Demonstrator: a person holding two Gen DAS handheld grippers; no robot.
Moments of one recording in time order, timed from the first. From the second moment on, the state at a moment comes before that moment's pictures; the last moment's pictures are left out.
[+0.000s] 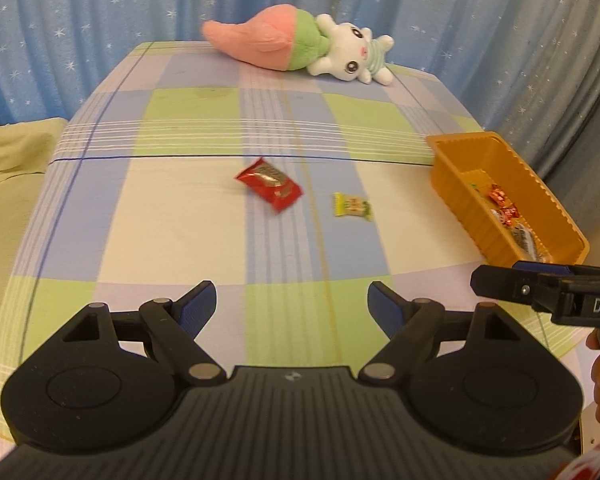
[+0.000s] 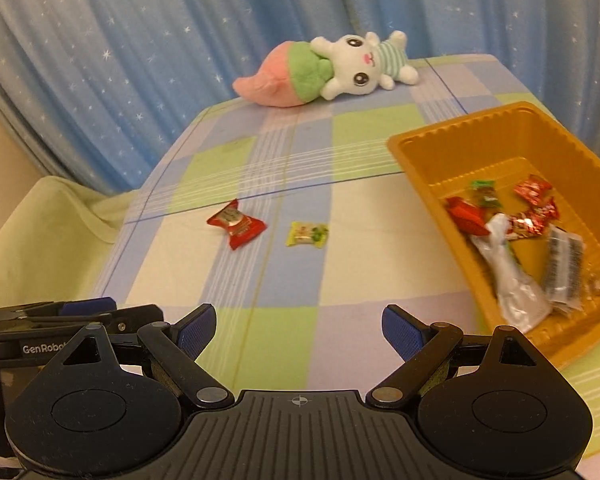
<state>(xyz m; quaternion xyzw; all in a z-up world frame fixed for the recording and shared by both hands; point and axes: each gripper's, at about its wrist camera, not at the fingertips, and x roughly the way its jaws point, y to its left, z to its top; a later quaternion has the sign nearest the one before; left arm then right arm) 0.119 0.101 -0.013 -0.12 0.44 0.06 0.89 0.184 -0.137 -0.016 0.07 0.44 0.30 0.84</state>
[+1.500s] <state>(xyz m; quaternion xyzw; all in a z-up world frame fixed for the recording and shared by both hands) 0.156 0.163 -0.051 -0.10 0.45 0.05 0.89 0.228 -0.043 -0.069 -0.06 0.41 0.29 0.87</state>
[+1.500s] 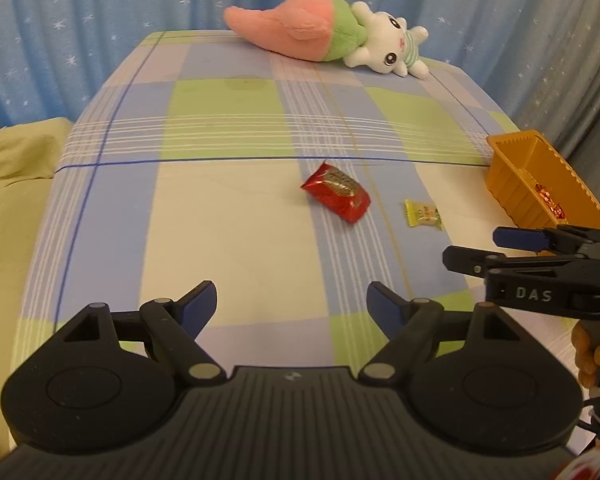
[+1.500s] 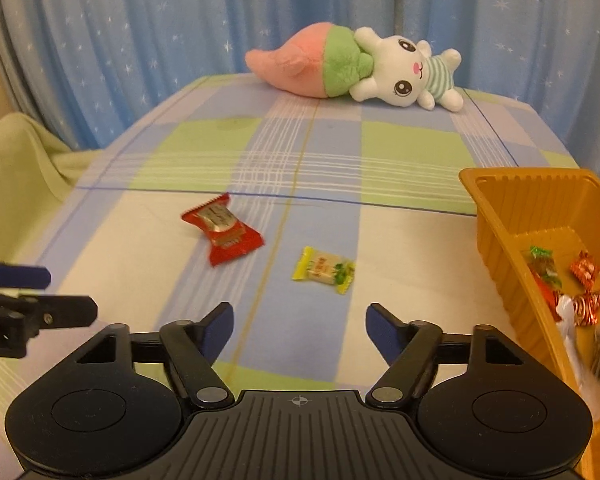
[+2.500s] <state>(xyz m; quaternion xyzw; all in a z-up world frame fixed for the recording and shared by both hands) 0.248 0.142 -0.082 -0.09 0.48 0.03 0.87 0.306 -0.018 -0.110 -0.15 0.38 0.38 0.83</state>
